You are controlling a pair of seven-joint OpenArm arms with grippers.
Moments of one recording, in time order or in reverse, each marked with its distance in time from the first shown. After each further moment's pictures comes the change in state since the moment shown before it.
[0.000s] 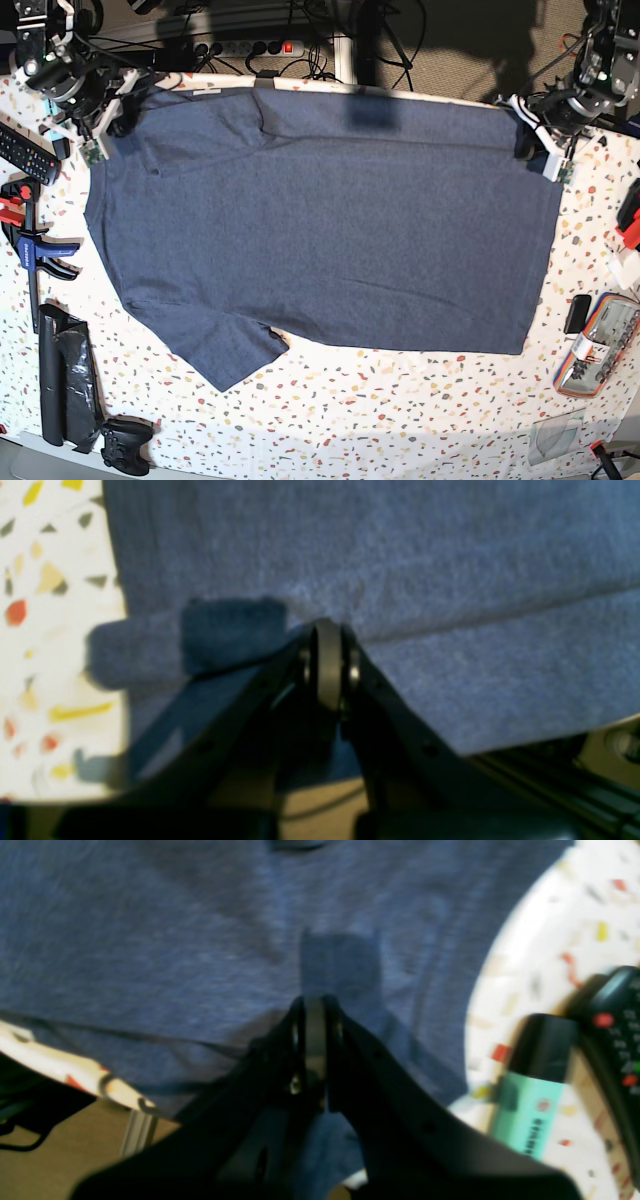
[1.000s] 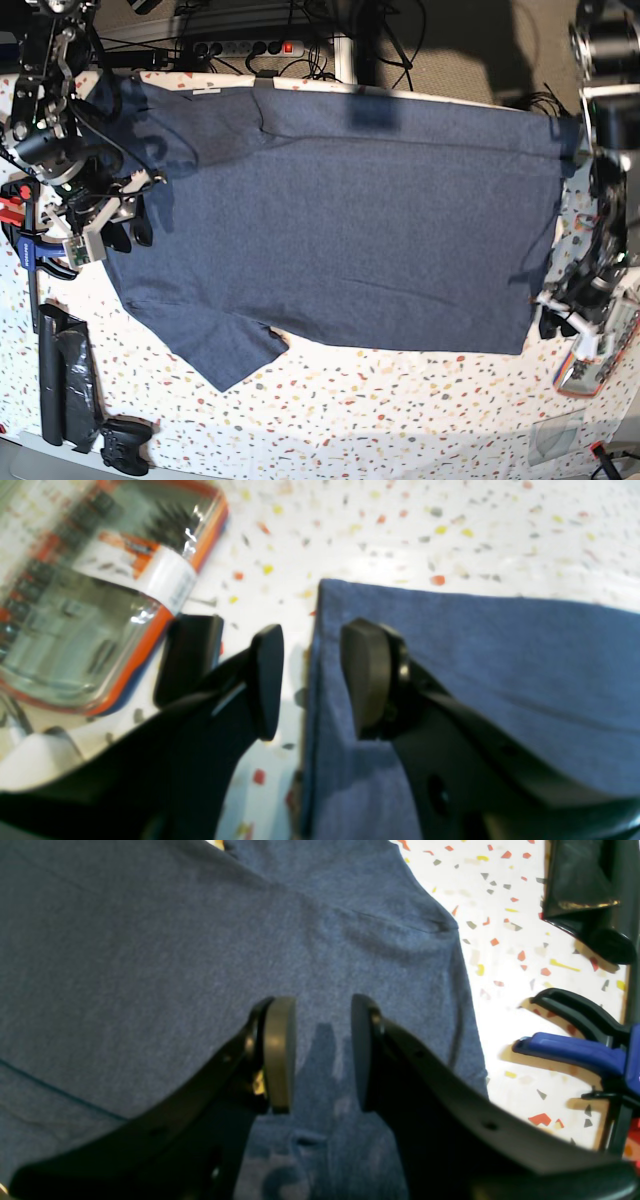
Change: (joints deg) left arm -48.1 6.2 -1.2 -44.2 4.7 -7.3 -10.7; right arm 18.4 -6.2 0.5 4.3 8.7 0.0 -3.5
